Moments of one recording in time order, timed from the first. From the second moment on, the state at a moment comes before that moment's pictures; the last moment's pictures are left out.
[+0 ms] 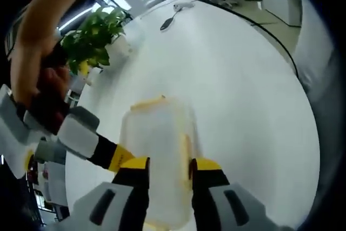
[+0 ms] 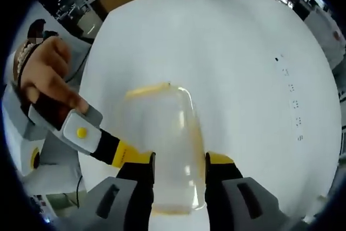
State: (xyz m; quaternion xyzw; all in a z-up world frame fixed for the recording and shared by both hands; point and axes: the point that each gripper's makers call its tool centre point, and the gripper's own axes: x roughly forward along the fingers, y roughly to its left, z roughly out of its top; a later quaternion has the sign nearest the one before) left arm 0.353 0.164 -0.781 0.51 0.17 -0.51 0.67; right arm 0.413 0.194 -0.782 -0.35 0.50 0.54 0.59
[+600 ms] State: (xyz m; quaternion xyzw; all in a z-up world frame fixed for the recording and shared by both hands) left arm 0.352 0.163 -0.778 0.44 0.20 -0.51 0.71; right arm 0.411 0.189 -0.773 -0.32 0.40 0.50 0.70
